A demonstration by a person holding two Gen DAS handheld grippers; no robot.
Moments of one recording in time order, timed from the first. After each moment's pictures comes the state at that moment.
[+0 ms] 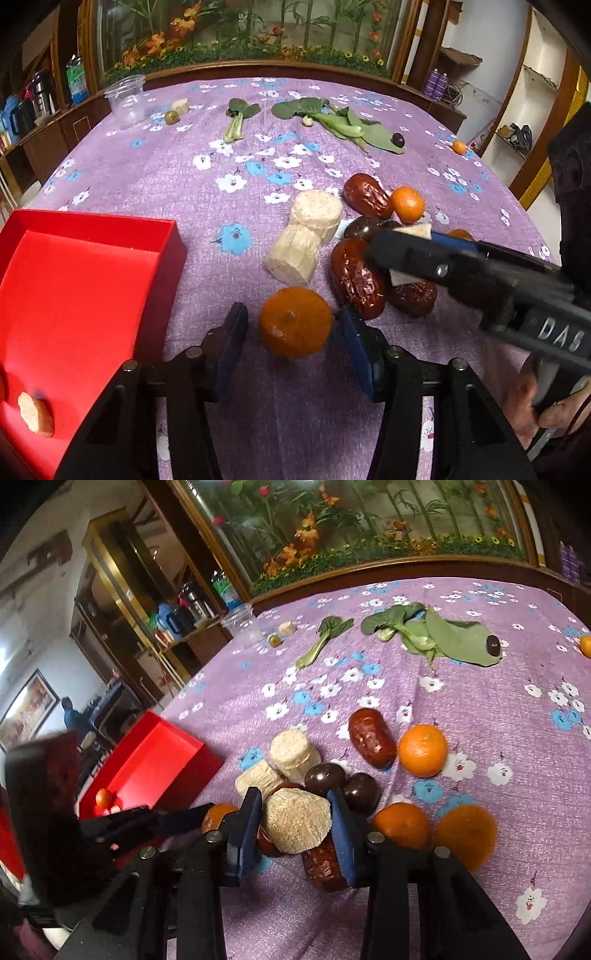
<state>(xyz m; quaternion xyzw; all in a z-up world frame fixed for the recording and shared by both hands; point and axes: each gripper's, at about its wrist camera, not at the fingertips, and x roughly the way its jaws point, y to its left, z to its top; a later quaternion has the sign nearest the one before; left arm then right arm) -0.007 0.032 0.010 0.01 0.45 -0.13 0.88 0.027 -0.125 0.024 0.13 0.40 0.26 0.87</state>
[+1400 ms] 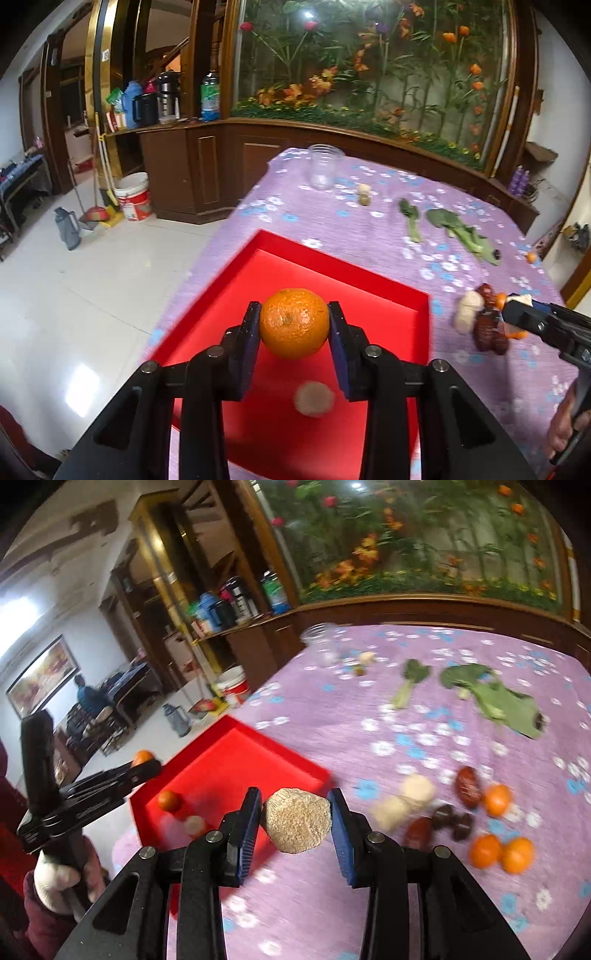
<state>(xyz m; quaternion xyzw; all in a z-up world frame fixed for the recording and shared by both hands) -0.066 0.240 0.100 -0.06 0.35 0.06 0.93 -0.011 -0.005 0.102 0.05 0.38 0.33 0.87</state>
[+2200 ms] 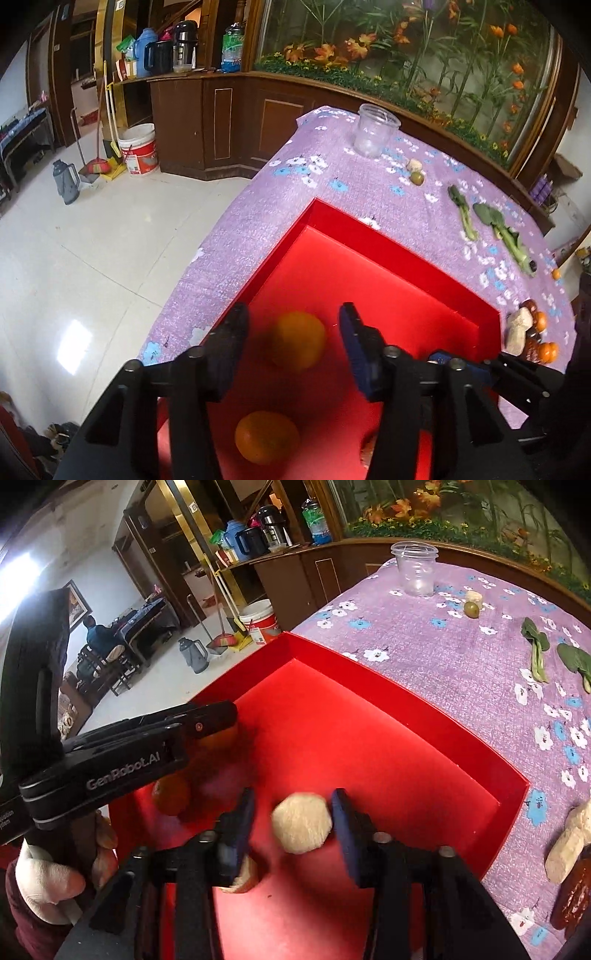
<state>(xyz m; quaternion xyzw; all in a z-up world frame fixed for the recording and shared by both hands) -0.013 0.300 0.048 -0.13 0.42 0.06 0.90 0.030 0.131 0.030 0.00 0.45 0.36 0.81</state>
